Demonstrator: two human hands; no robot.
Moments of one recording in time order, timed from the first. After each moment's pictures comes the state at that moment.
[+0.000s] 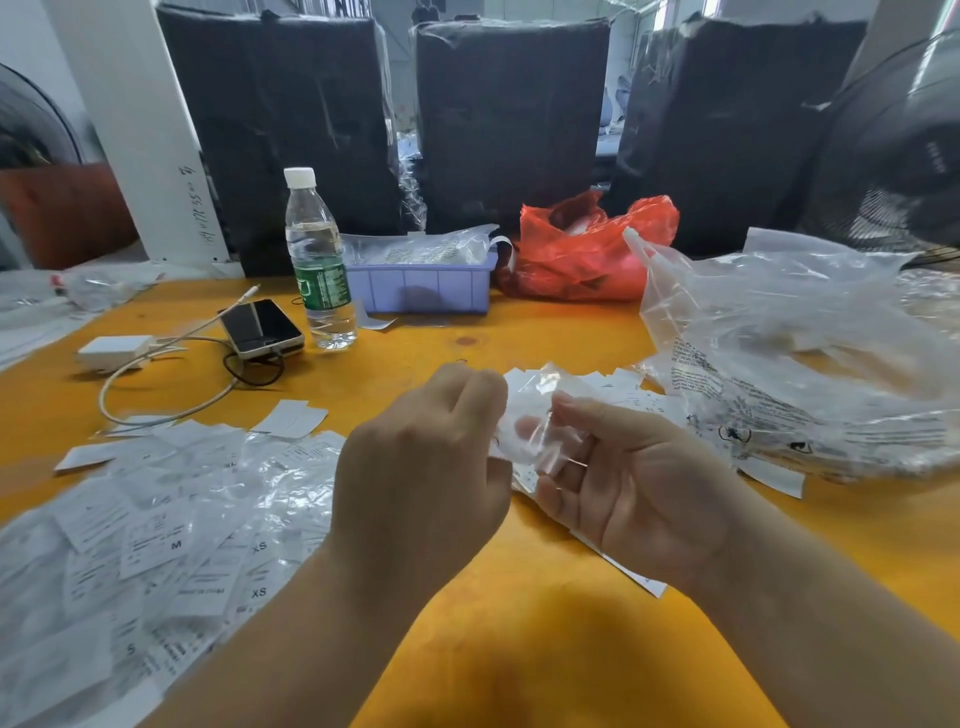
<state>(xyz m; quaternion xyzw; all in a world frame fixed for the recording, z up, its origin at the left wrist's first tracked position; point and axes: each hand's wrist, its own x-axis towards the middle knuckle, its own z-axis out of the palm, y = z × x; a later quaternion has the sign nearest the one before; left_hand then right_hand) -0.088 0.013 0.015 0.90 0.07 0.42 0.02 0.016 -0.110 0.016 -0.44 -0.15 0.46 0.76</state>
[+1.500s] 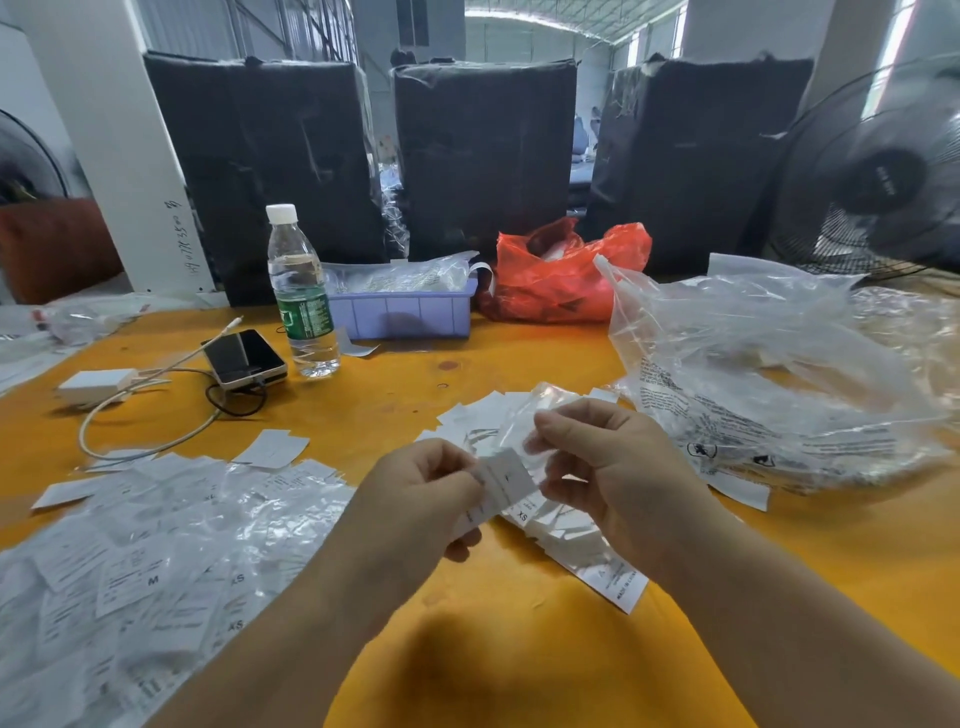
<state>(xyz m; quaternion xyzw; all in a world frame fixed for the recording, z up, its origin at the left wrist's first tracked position) -0.082 0.015 0.010 0.75 0.22 0.17 0.59 0.036 -0.115 0.010 -0.57 -0.23 0.27 0.75</state>
